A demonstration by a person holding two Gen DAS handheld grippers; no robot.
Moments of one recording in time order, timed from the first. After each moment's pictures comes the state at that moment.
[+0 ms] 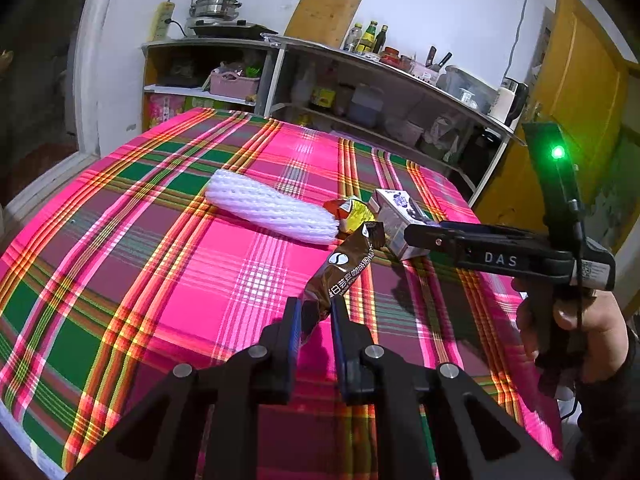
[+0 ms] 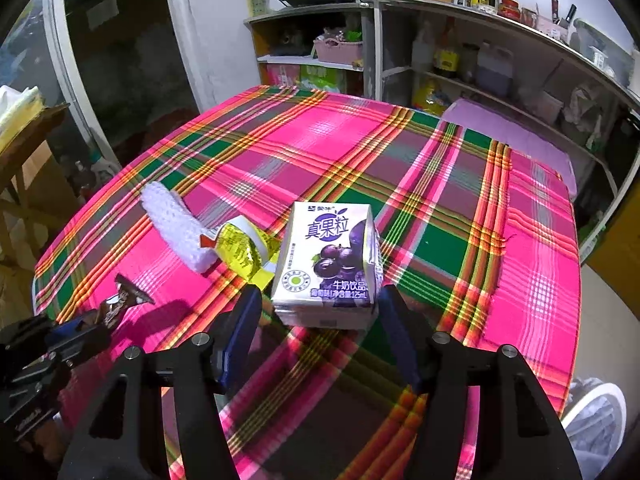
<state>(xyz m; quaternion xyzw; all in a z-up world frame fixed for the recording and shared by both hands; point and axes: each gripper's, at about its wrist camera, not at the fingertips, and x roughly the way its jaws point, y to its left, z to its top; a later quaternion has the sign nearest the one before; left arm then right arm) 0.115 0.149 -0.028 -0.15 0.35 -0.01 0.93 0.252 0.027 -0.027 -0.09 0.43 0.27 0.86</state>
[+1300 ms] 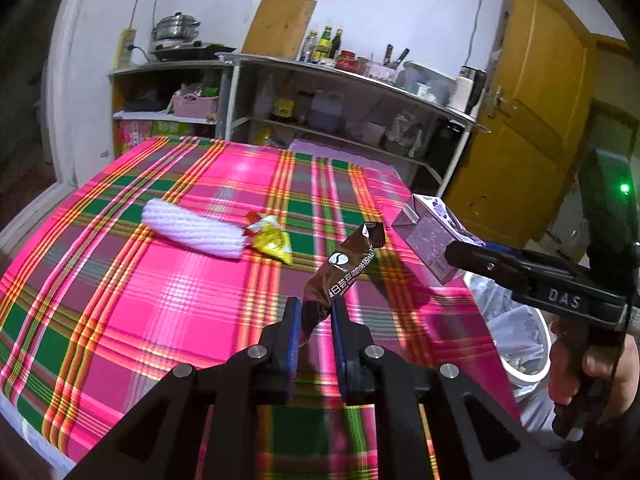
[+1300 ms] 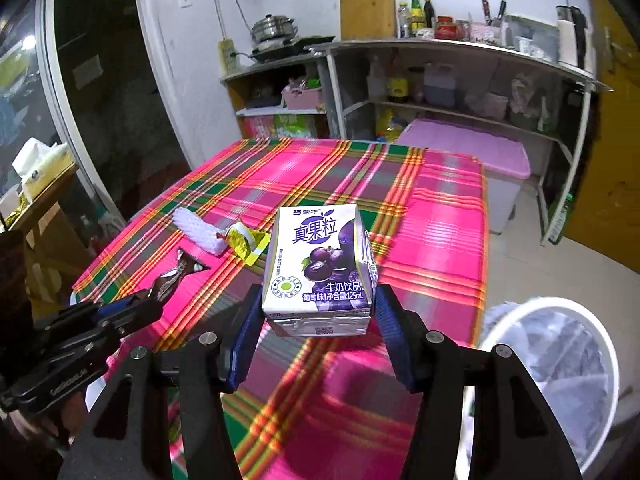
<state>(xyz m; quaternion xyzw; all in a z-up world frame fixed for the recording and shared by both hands) 0.099 0.078 0.012 -0.11 0.33 -0.05 0.94 0.156 -0.077 0.026 0.00 0.36 0.24 0.90</state>
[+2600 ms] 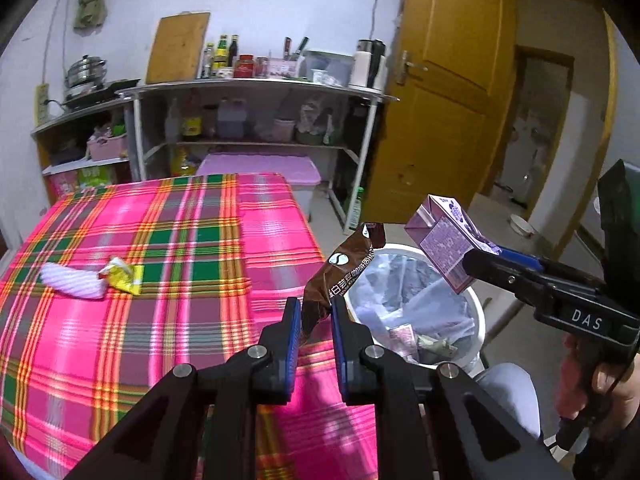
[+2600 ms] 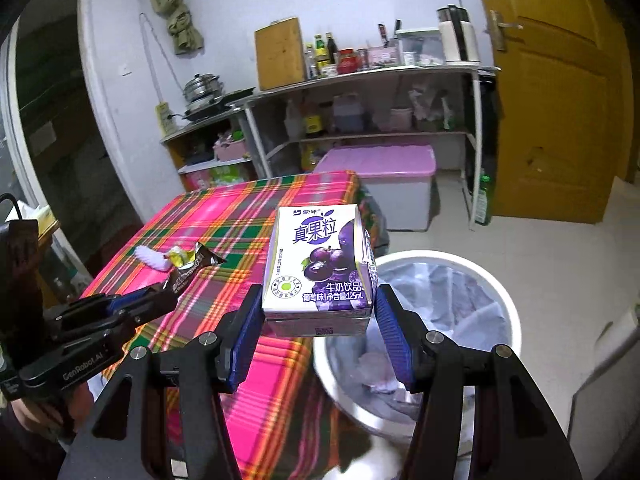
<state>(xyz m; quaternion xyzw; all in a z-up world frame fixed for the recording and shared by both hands) 0.091 -0.069 0.048 -0.03 0.32 -0.17 0.93 0.070 -0.220 0.048 0.07 0.31 0.12 0.94</state>
